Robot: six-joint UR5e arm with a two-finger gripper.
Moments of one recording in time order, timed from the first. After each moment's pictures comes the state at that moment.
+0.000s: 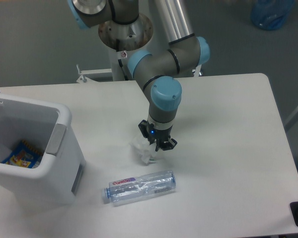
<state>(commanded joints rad) 2.49 -1.93 -1.85 -0.94 1.47 1.12</state>
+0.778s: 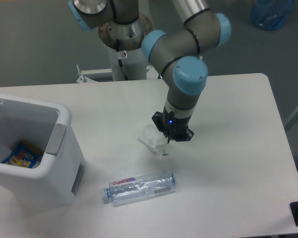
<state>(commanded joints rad) 2.57 -1.84 -1.61 -1.11 1.19 1.01</state>
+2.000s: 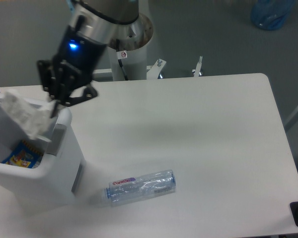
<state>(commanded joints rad) 2.22 -1.64 -1.50 -1.07 0.91 0.64</state>
